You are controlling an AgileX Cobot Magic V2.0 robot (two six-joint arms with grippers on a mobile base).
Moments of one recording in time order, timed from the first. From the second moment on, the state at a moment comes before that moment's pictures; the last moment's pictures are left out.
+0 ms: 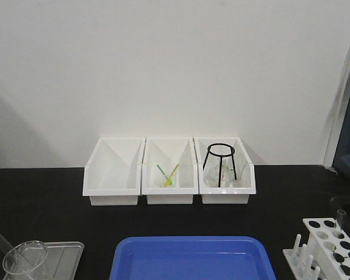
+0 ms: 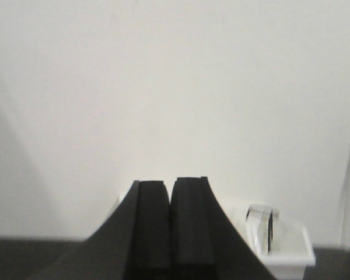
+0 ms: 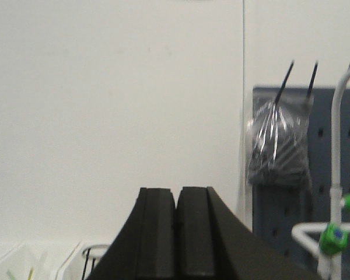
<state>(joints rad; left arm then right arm) -0.12 0.00 -0.14 -0.04 -0.17 -0.12 -0.05 0.09 -0.31 0.00 -0.07 -0.06</state>
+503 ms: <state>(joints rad) -0.12 0.71 -0.68 -0.03 -0.12 -0.04 -0.05 0.78 -0.65 0.00 -0.17 -0.13</state>
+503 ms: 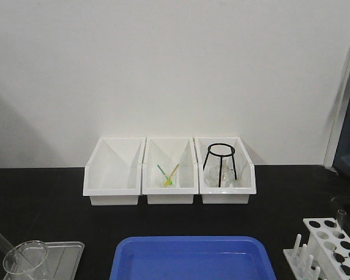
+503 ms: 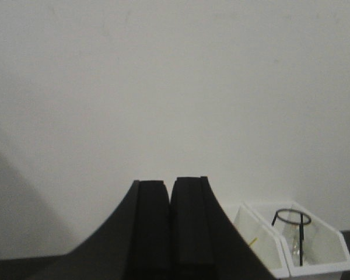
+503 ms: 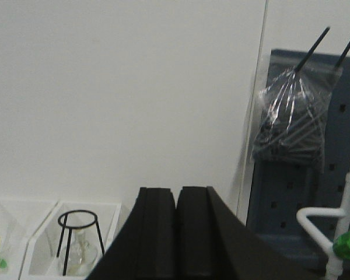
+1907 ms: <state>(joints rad) -0.12 0.83 -0.24 -0.22 -0.31 -0.58 -0.05 0.83 -0.65 0.00 -0.21 -0.12</state>
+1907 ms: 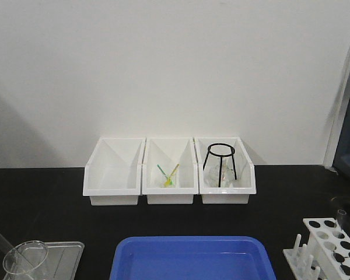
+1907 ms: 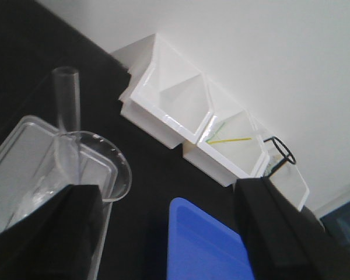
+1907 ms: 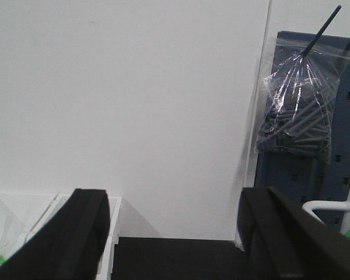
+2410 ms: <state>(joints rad) -0.12 1.27 -0.36 -0.53 -0.54 -0.29 -0.05 0.83 -0.65 0.00 -0.21 -0.12</state>
